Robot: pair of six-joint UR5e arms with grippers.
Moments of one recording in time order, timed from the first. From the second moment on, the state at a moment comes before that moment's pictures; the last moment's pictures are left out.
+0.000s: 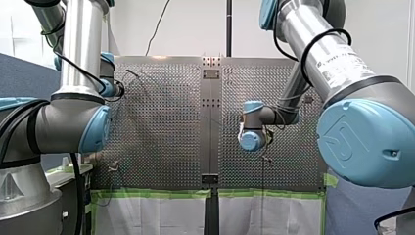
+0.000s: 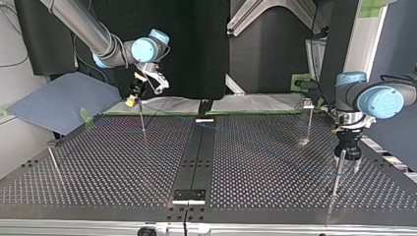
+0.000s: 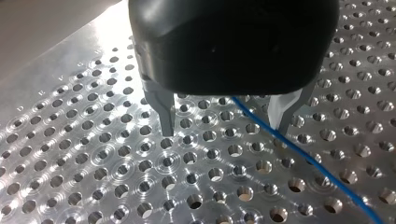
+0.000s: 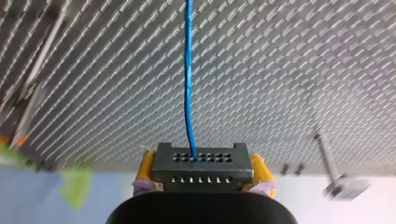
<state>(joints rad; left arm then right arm) 0.30 -1.78 -1.79 -2.62 -1.40 -2.26 2.14 -0.86 1.70 -0.82 2.24 1.60</state>
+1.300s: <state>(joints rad) 0.30 -1.78 -1.79 -2.62 -1.40 -2.26 1.89 -0.65 2.01 -1.16 2.12 1.56</state>
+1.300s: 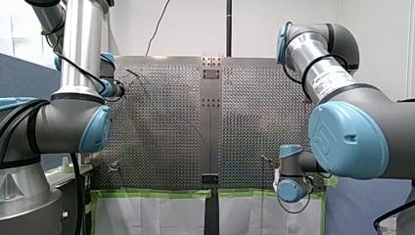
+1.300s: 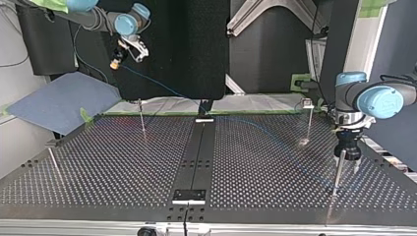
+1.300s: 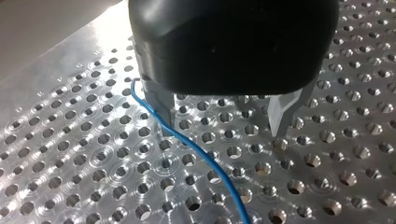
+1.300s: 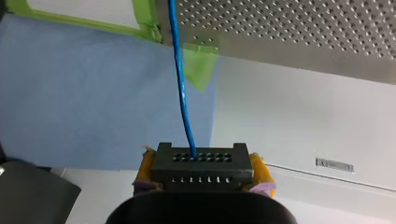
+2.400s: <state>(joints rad) 0.29 -1.78 -1.79 -2.63 -1.40 -2.26 1.68 -0.65 1.93 -1.25 1.84 1.57</state>
